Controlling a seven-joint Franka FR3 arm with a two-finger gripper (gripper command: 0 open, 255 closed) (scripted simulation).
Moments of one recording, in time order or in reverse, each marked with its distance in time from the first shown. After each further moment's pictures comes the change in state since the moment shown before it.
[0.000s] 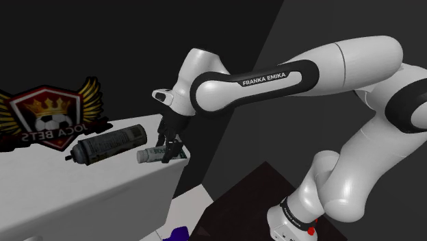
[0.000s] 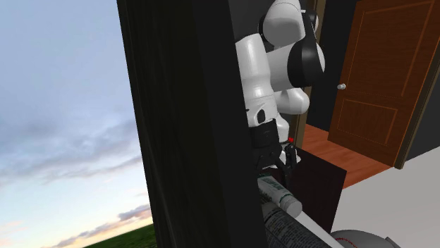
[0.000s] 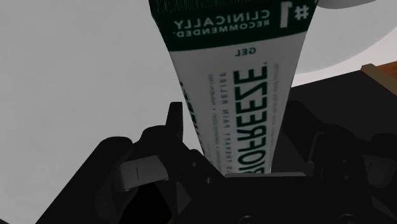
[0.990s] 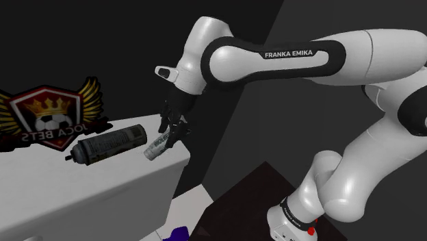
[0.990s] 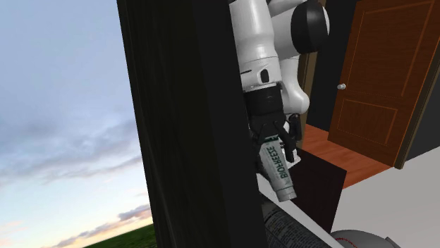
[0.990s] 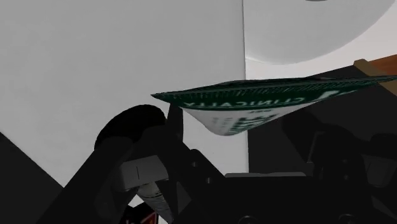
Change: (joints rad) arm -0.007 -0.073 -0.008 0.103 -0.026 -0.171 0.052
